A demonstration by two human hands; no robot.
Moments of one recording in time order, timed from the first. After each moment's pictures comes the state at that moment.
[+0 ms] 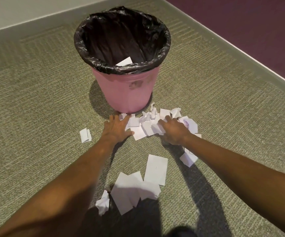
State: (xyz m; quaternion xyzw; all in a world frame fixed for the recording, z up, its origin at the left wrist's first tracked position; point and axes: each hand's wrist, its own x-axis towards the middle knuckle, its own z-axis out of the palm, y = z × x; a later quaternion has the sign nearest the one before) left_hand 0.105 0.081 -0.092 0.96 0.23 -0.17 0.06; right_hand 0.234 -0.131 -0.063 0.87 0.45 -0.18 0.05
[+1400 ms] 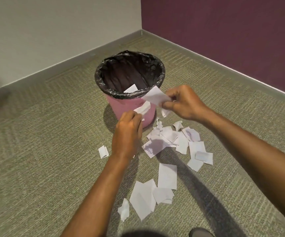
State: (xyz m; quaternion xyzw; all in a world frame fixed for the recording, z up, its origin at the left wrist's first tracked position) left_hand 0.040 0.014 0.109 0.93 0.13 0.31 0.17; right_hand 0.196 -0.117 0.166 0.83 0.38 -0.15 -0.38
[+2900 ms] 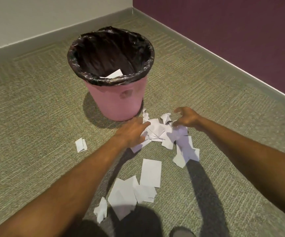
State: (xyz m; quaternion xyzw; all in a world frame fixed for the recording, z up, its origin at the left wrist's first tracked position) left_hand 0.123 0.017 -0.003 0.99 0.00 -0.11 0.10; right_hand 0.288 -0.170 0.015 0.90 0.15 -0.32 -0.24
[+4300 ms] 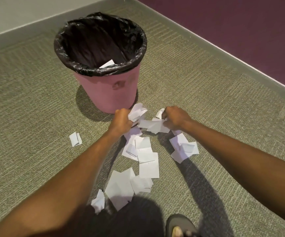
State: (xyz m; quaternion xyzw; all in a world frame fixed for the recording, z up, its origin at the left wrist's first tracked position) left_hand 0.132 0.026 -0.031 0.91 0.21 0.03 0.36; right_hand 0.247 -0.160 0.005 0.92 0.32 -0.21 -0.04
